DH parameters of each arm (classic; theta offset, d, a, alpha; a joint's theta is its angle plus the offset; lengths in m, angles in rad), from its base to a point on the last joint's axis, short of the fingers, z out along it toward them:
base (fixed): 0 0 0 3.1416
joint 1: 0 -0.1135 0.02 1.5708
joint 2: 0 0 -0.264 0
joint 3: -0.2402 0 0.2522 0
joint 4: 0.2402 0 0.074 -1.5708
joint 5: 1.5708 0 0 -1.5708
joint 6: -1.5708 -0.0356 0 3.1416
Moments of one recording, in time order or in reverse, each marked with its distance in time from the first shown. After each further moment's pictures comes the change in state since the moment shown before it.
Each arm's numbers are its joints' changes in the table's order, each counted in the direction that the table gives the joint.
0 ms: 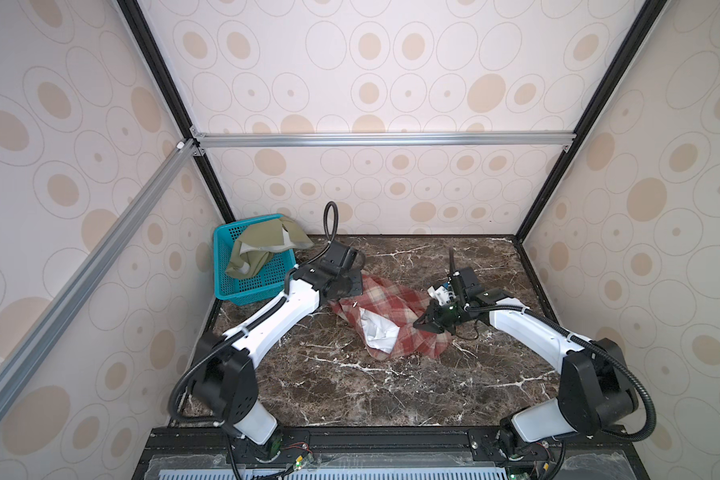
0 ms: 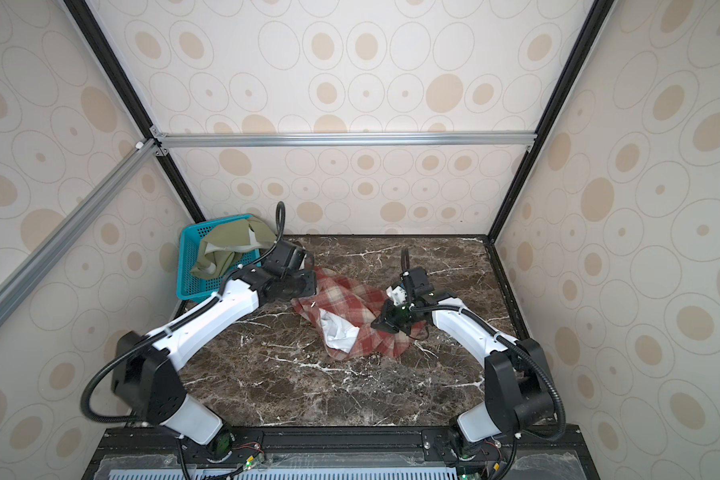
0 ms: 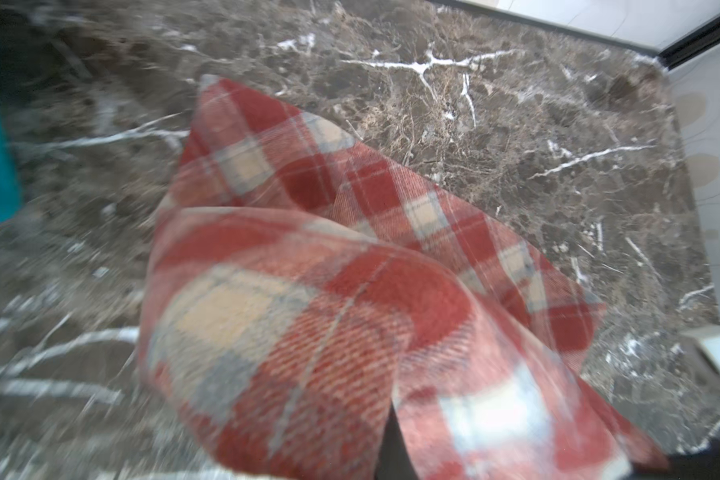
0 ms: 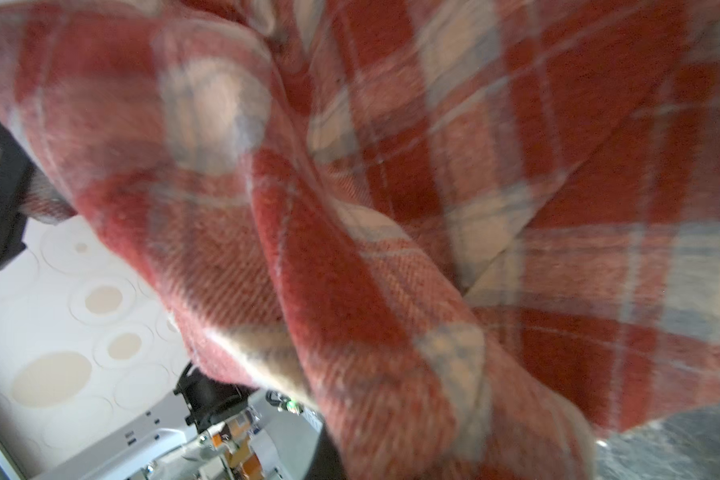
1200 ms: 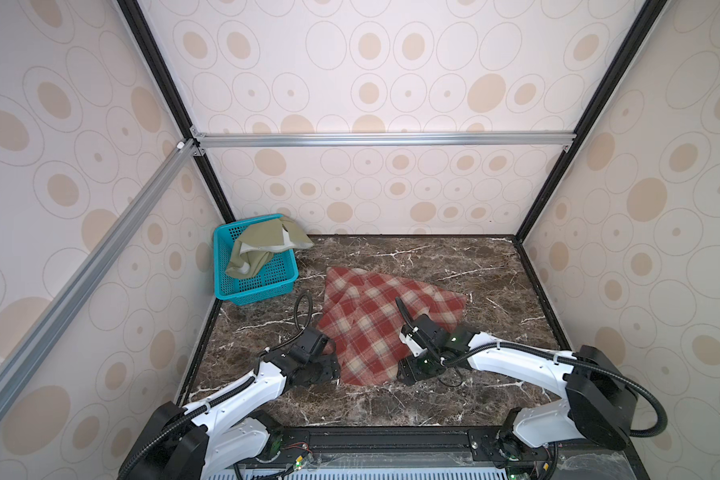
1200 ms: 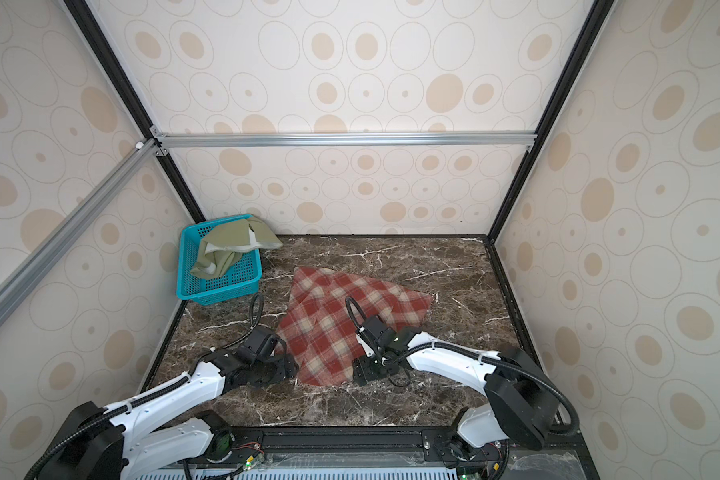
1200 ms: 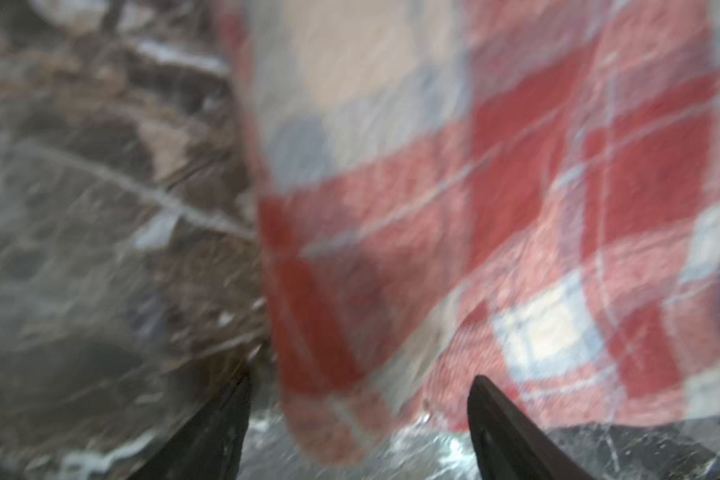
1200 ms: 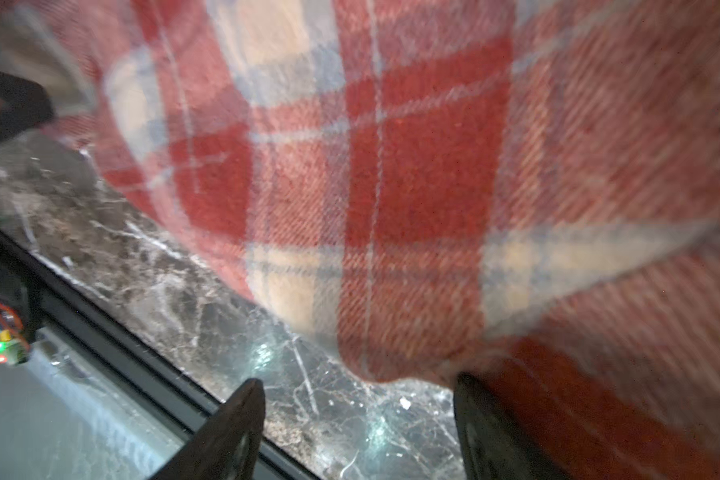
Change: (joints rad) left arm 0.068 -0.575 0.953 -0.146 0.083 0.276; right arm -0.517 -0.048 0.188 0.042 0.466 0.188
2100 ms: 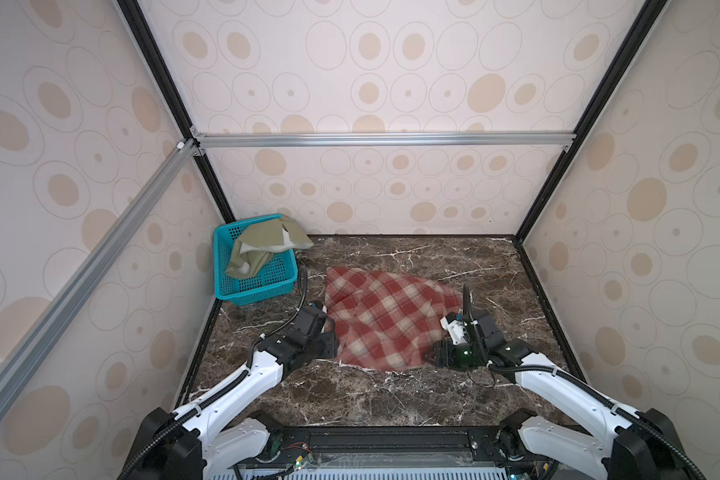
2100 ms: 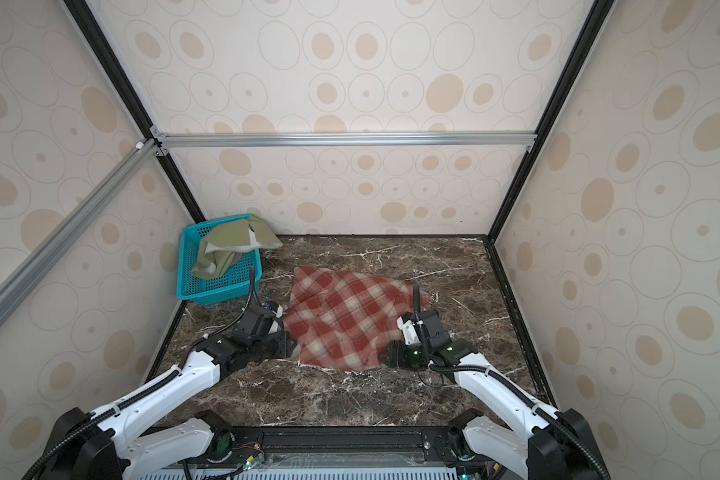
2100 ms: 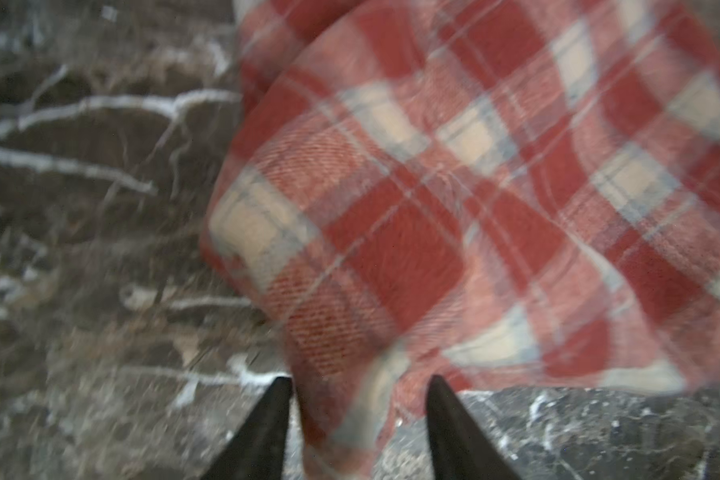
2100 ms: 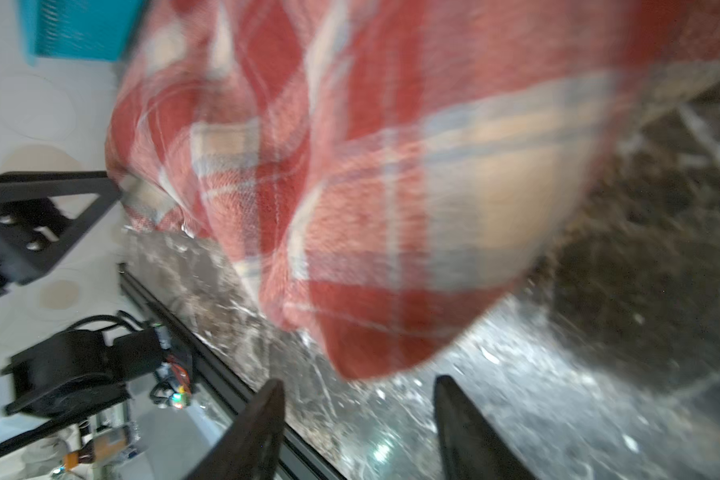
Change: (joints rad) left arm -0.044 -0.063 -0.136 0.031 -0.048 -0.238; right arm 0.379 -0.413 0.264 -0.121 -0.224 -0.089
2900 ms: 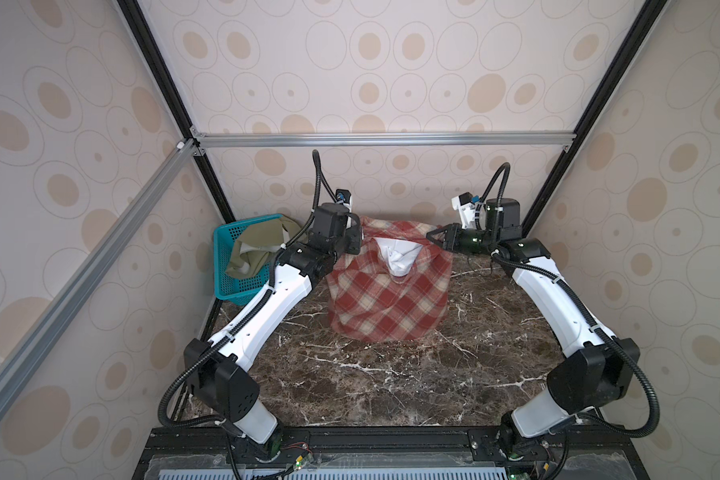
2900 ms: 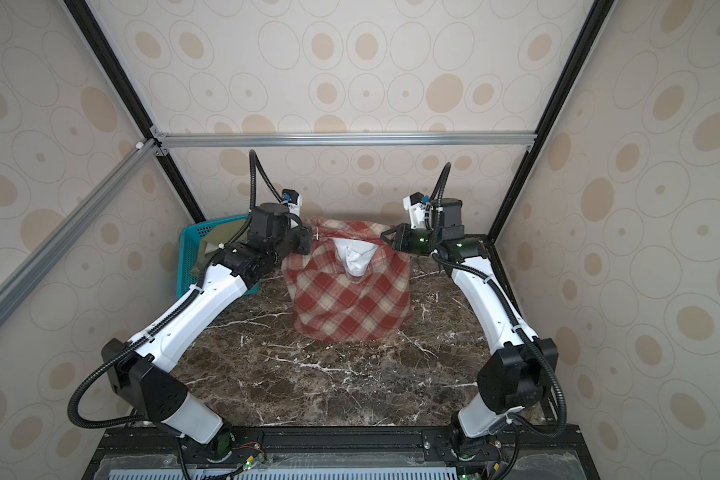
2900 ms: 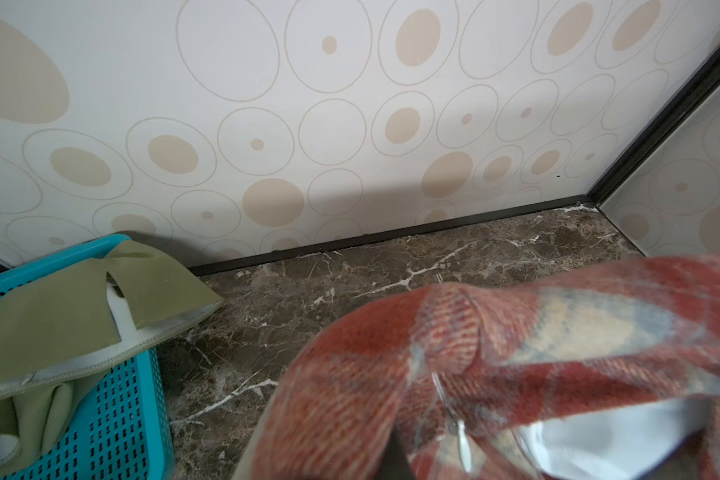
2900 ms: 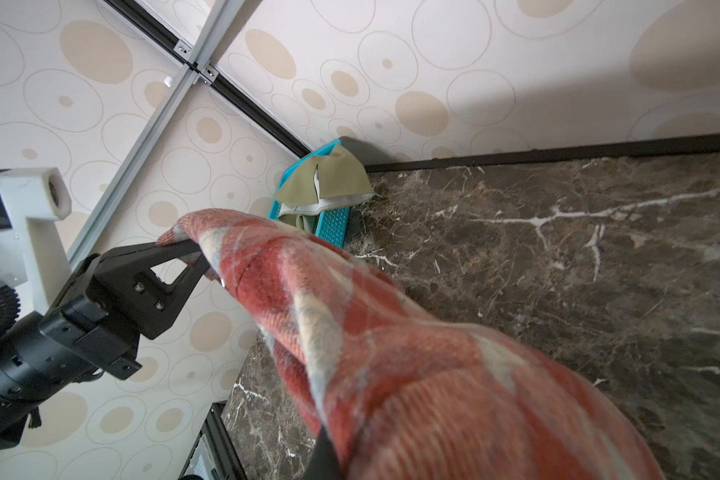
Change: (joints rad) left arm -0.041 0.547 -1.060 -0.064 -0.220 -0.422; right arm 0.278 0.544 -1.061 -0.007 -0.232 0.161
